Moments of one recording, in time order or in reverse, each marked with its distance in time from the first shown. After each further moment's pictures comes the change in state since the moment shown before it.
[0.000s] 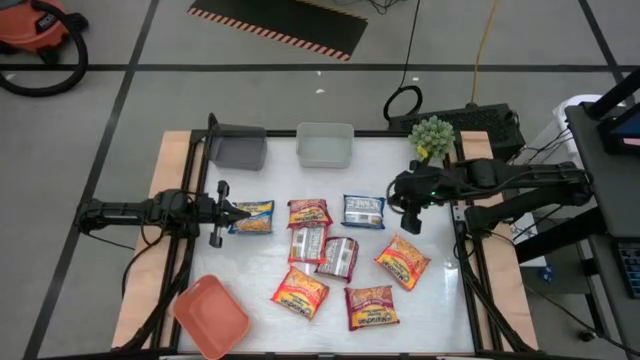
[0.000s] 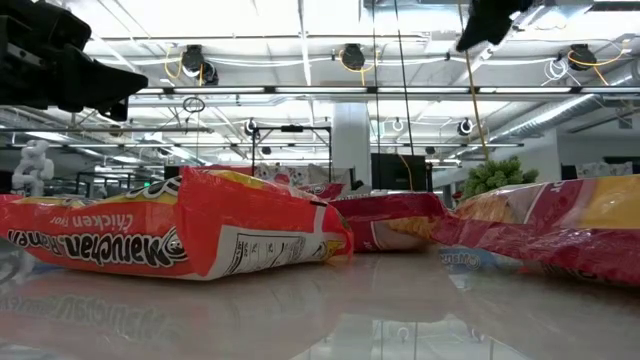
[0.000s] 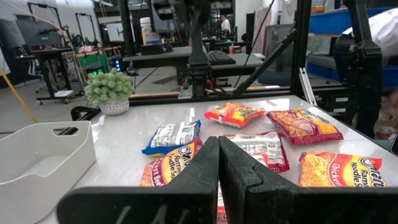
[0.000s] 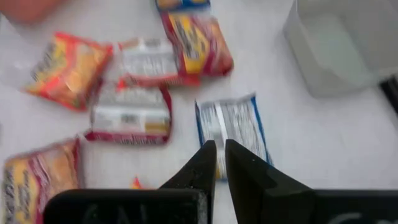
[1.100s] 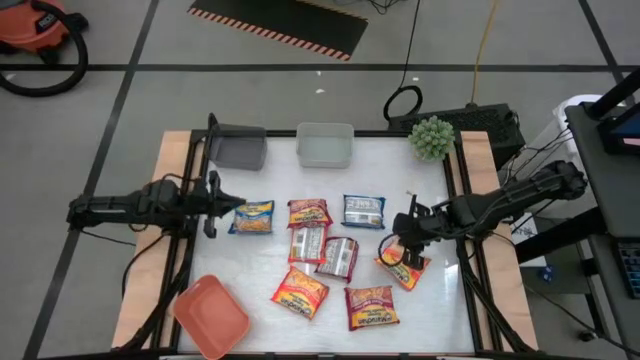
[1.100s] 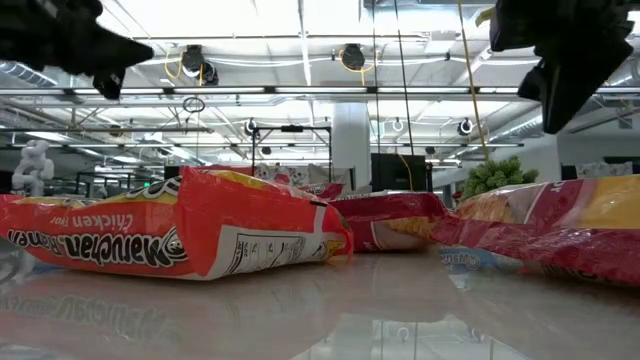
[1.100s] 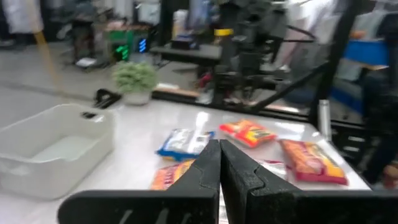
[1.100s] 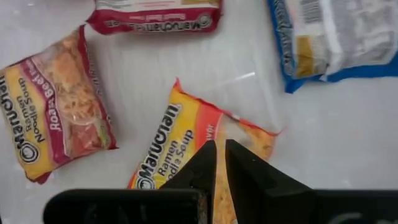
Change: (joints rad) left arm 0.000 0.135 0.250 -0.178 -0.135 -0.210; right arm 0.251 0.047 -0.317 0.100 -0.106 0.350
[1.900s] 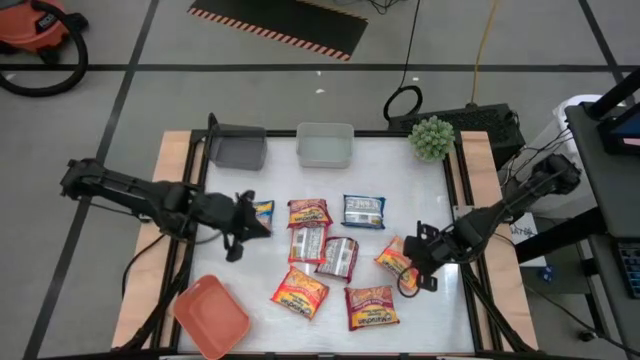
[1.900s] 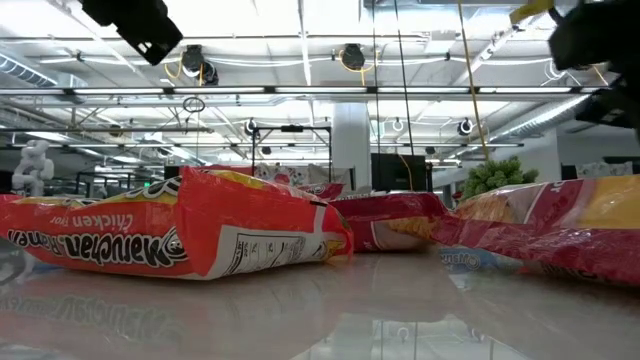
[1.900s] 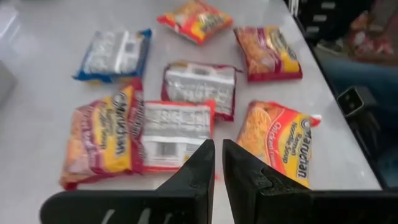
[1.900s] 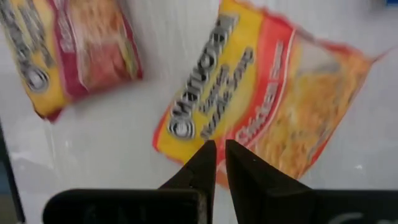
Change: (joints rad) left arm -0.227 0.813 0.523 -0.289 0.057 -0.036; right arm 0.254 0.000 -0.135 0.072 -0.029 0.215
